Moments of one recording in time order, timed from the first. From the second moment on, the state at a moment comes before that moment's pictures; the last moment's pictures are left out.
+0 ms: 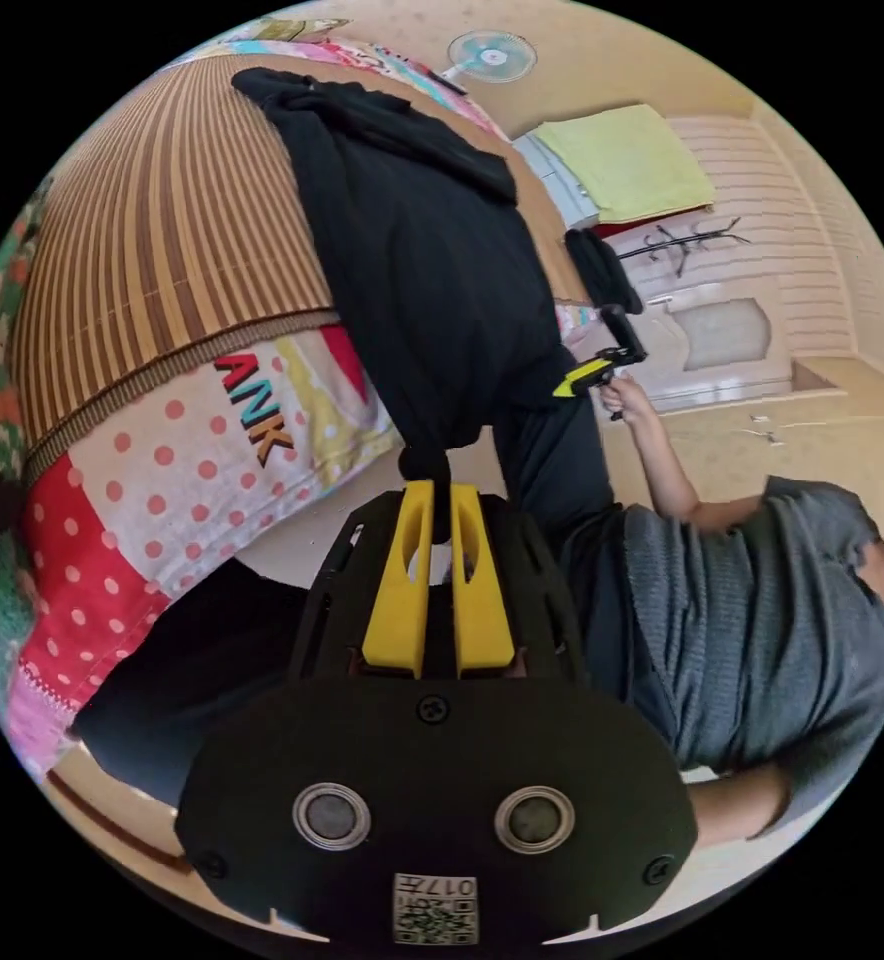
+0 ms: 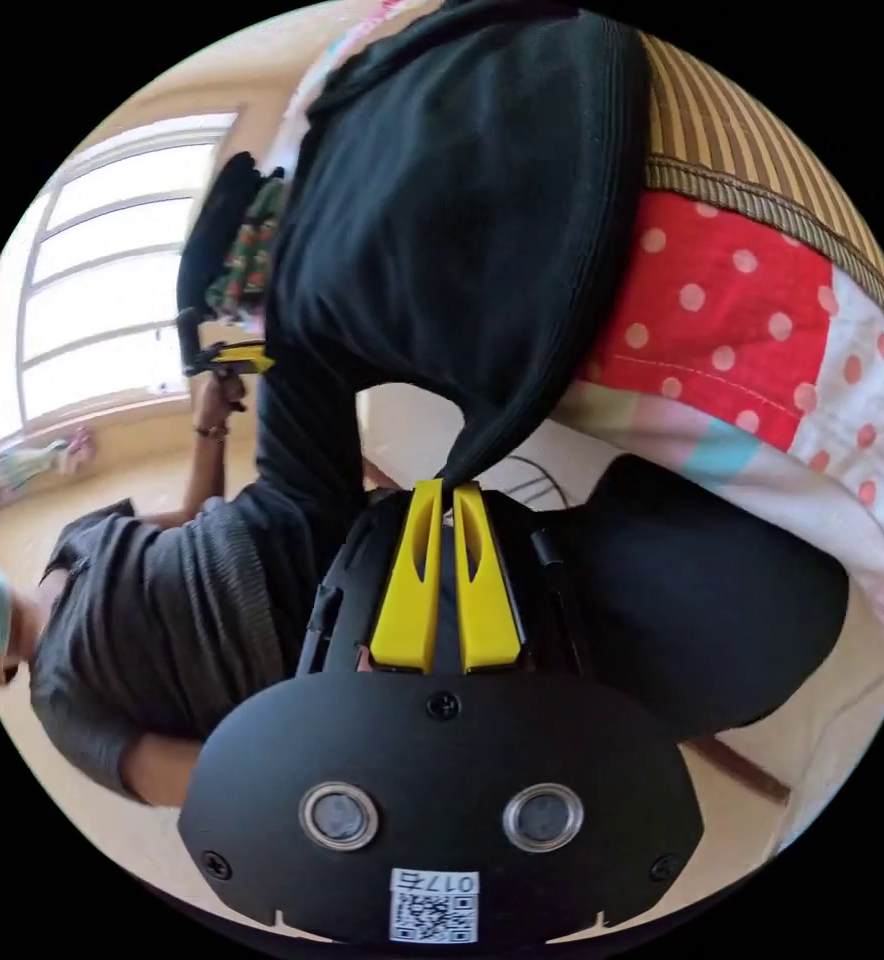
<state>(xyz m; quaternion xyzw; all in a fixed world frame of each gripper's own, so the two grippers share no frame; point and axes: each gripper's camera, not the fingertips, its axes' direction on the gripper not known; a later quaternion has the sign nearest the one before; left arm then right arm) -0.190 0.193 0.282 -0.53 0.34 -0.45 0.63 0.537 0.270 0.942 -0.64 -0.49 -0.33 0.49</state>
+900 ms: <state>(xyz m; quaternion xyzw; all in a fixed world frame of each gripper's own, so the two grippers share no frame) -0.288 0.224 0.350 -0.23 0.06 -0.64 0.73 0.566 0.117 1.076 -0.33 -0.66 0.13 0.67</state>
